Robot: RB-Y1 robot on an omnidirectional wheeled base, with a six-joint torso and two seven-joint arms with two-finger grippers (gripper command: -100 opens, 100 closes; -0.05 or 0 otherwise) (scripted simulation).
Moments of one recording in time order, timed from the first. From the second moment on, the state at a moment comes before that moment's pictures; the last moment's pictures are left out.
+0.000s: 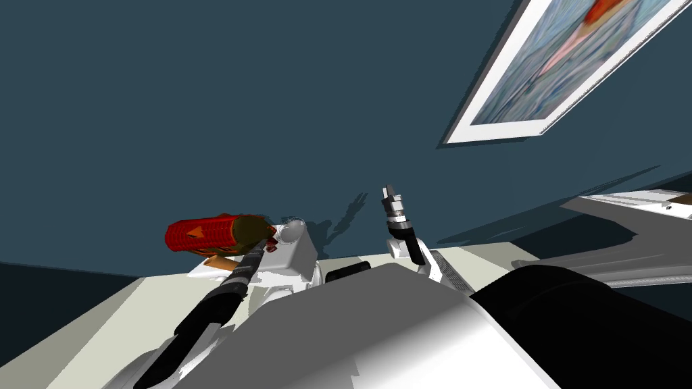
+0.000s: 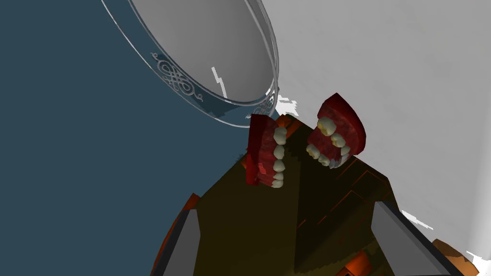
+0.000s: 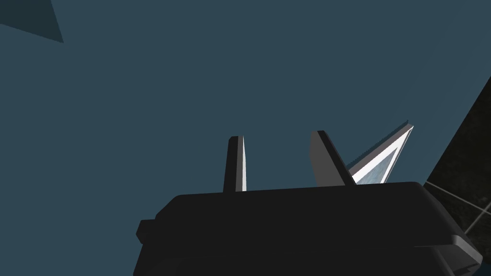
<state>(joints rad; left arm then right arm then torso) 0.80 0.51 0.19 -2.43 -0.05 0.49 0.02 0.46 -0.02 -0.03 -2.30 0.10 -0.41 -0.02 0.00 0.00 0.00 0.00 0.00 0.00</state>
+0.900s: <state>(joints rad) 0.87 0.60 0.21 -2.55 -0.04 0.69 0.03 0.46 -0.02 -0.03 -2.30 0.10 -0.41 -0.02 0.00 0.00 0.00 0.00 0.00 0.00</state>
